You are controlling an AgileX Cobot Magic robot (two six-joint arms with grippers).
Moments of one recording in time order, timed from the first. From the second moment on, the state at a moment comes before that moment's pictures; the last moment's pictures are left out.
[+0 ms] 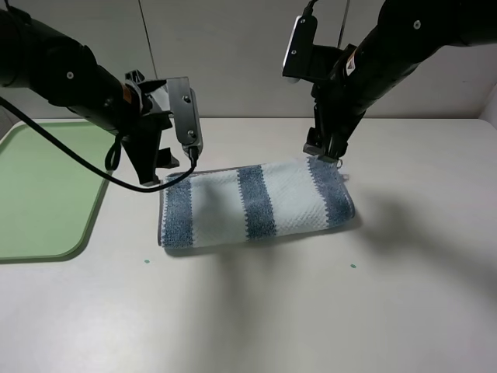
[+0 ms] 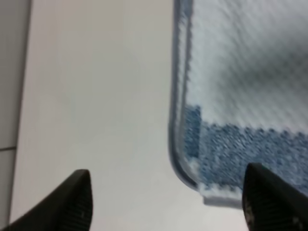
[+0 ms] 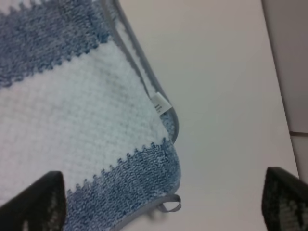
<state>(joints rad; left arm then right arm) -0.49 1.70 -0.99 0.21 0.19 0.79 0.52 1.70 -1.16 -0.17 0.50 -0.74</state>
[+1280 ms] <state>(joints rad) -0.49 1.70 -0.99 0.21 -0.02 0.63 0.52 1.70 -1.16 -0.24 0.32 -0.56</state>
